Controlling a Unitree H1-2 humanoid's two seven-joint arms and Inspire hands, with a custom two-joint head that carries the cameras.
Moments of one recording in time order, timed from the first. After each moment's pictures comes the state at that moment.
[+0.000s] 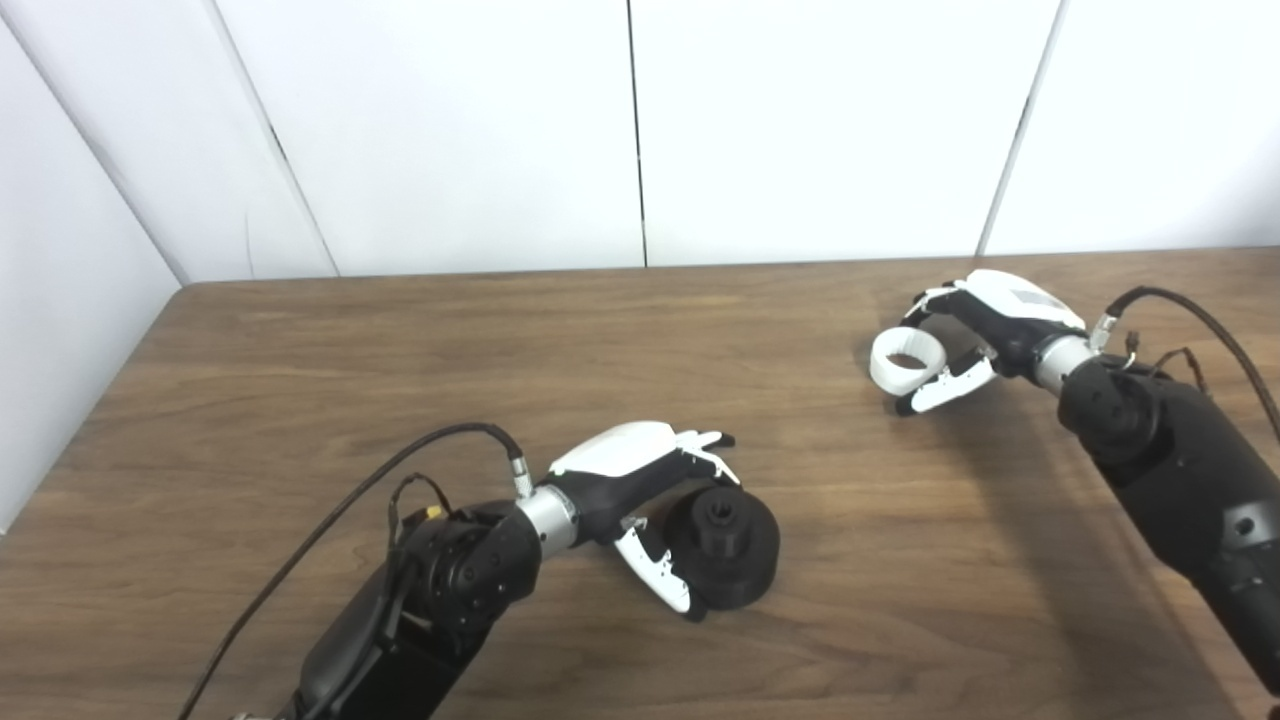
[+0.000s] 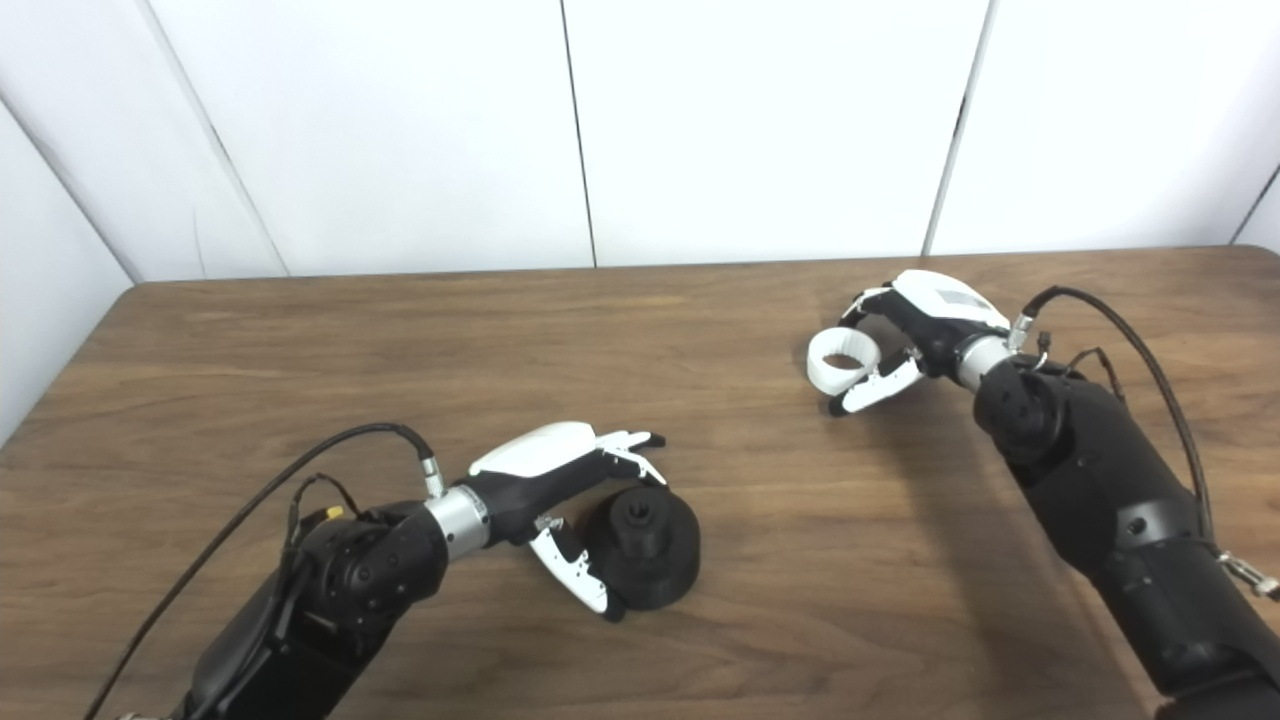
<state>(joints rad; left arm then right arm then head) -0.35 0.33 -0.47 -0.18 0.58 0.26 -0.59 -0.66 -0.49 0.33 0.43 -0.64 0.10 0.26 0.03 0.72</state>
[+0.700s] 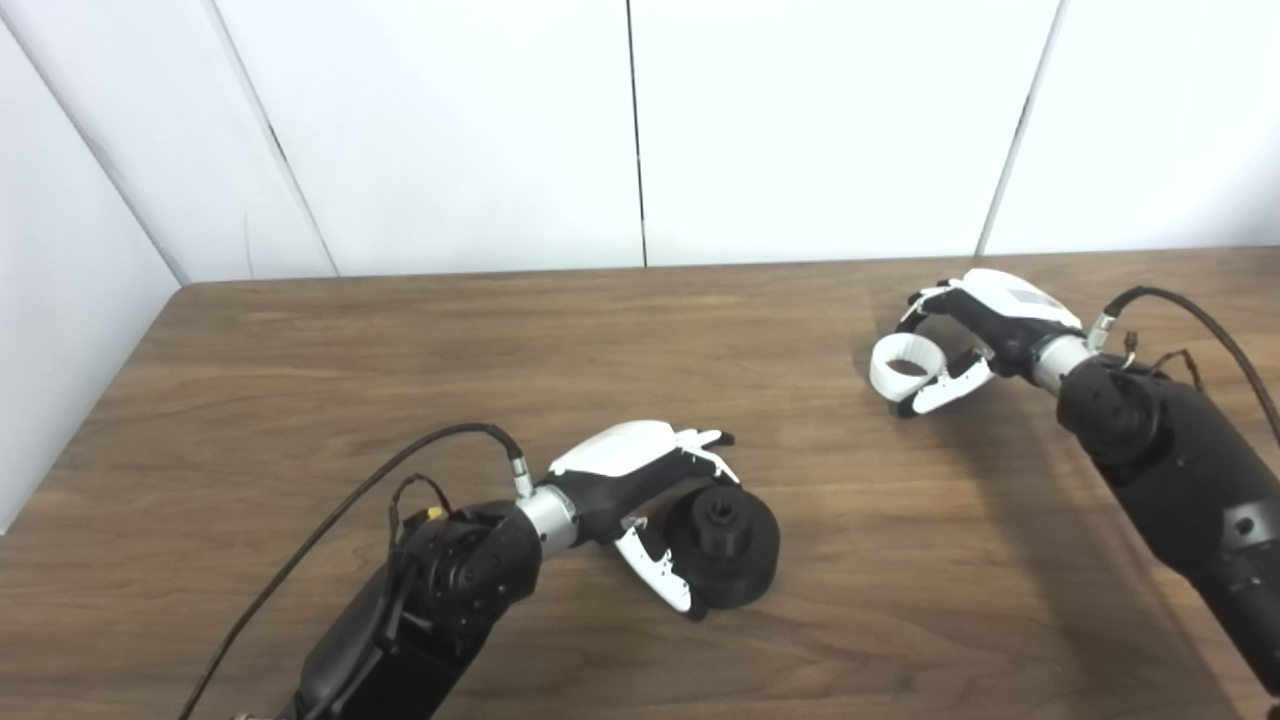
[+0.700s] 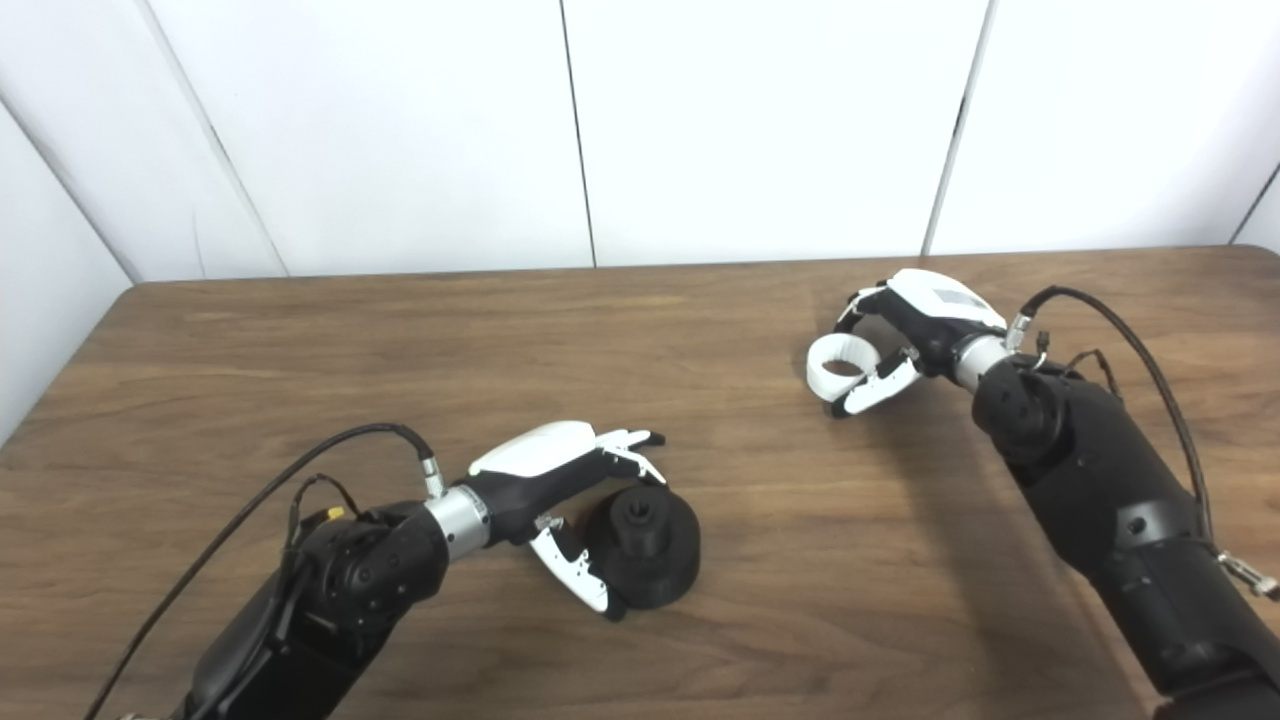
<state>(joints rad) -0.35 0.32 -0.47 -0.18 0.58 0.26 -0.59 -0.66 -0.49 0.33 0.43 -0.63 0.08 0.26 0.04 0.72</state>
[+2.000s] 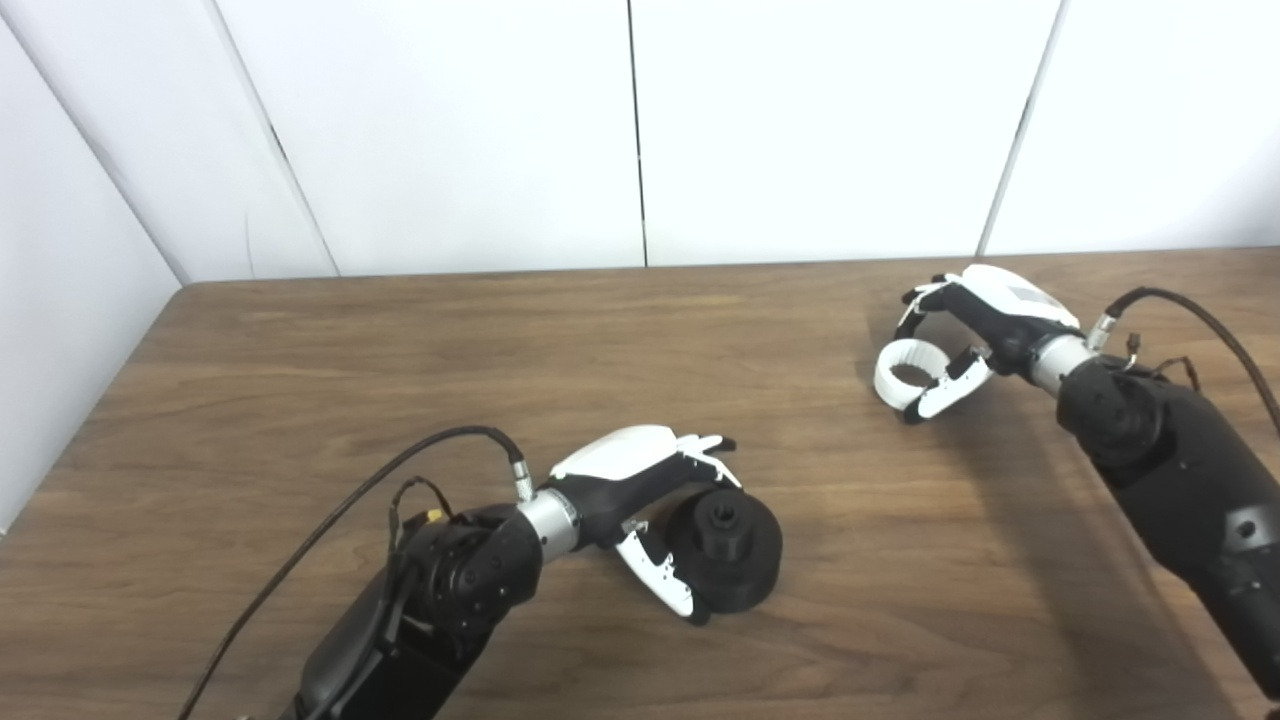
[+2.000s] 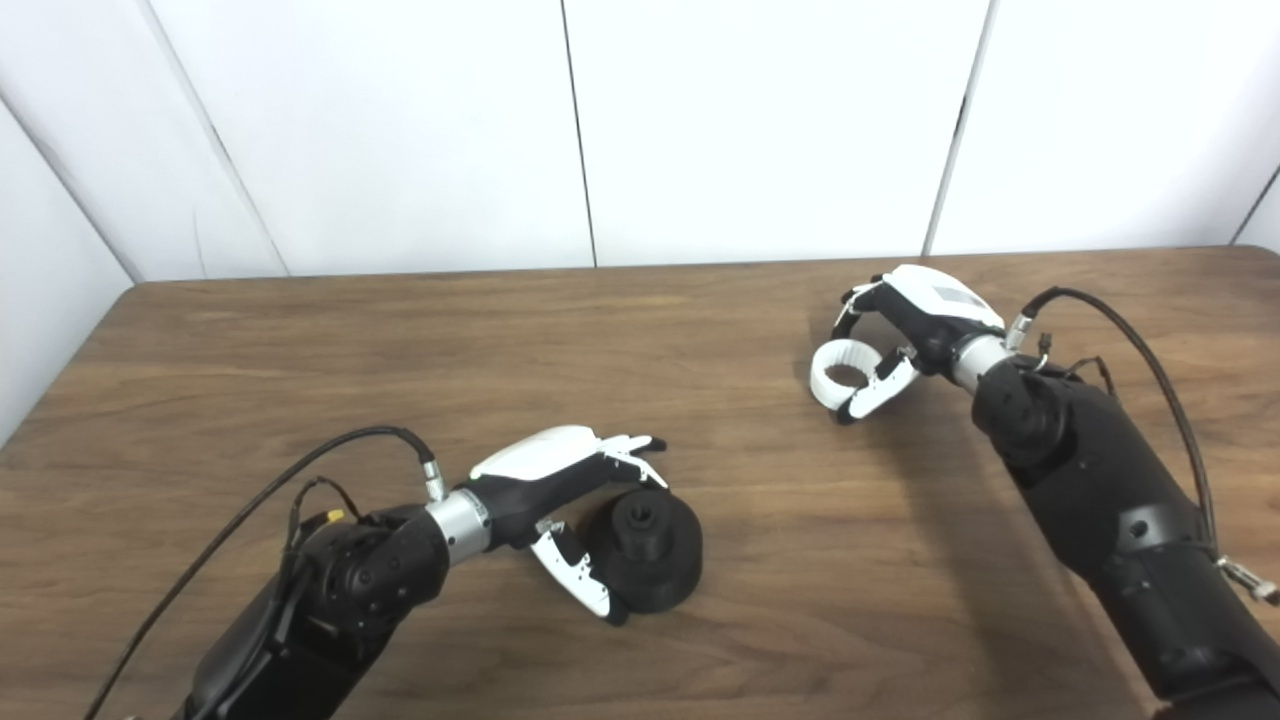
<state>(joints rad) -0.35 0.33 -0.48 -0.18 0.58 0.26 -0.59 -0.64 -0.48 0.30 0.38 -0.59 0.06 0.26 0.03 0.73</state>
